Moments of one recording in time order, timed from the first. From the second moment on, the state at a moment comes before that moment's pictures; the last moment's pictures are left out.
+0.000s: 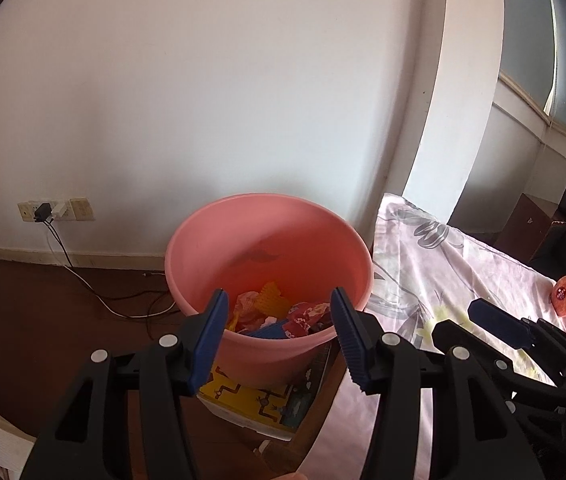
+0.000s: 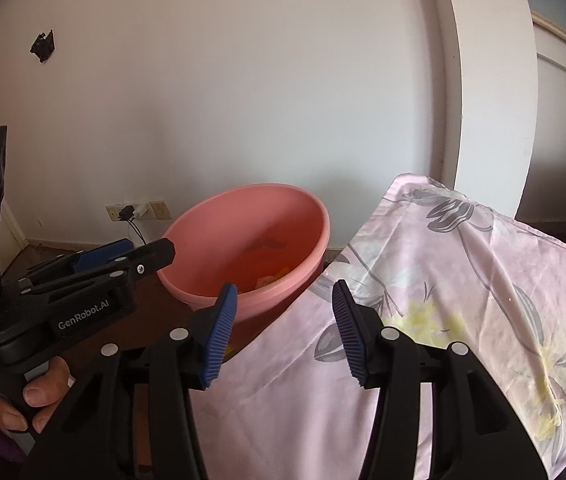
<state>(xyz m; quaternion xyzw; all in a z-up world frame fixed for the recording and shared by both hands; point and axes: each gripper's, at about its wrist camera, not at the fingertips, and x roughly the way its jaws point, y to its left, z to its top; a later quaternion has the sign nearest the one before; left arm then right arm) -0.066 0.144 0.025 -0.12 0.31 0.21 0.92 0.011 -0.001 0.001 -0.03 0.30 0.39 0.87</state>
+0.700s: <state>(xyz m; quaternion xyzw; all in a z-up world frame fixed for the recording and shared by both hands) -0.068 0.139 0.029 -0.12 0.31 0.20 0.92 0.005 -0.007 0.004 -0.02 0.29 0.38 0.88</state>
